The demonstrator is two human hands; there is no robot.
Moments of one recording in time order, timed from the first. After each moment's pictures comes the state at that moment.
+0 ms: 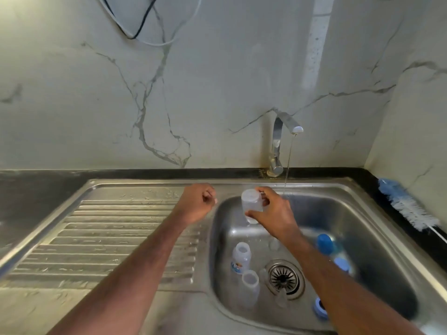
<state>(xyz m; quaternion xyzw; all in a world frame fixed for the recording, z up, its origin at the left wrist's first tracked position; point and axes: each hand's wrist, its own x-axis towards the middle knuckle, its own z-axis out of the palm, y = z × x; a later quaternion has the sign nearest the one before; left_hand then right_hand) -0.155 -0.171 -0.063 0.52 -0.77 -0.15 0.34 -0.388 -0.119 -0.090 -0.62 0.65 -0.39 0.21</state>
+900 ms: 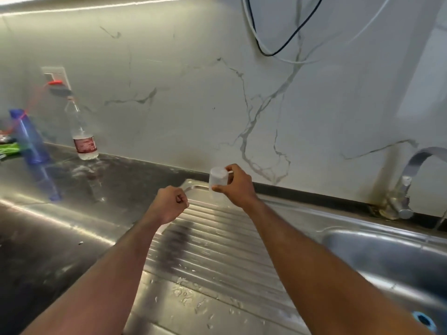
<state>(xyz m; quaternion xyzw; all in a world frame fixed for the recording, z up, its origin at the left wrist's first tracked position) 0.167 -0.166 -0.046 0.70 -0.63 -0.07 0.31 -0.043 -0.232 -0.021 -0.73 0.47 -0.39 0.31</state>
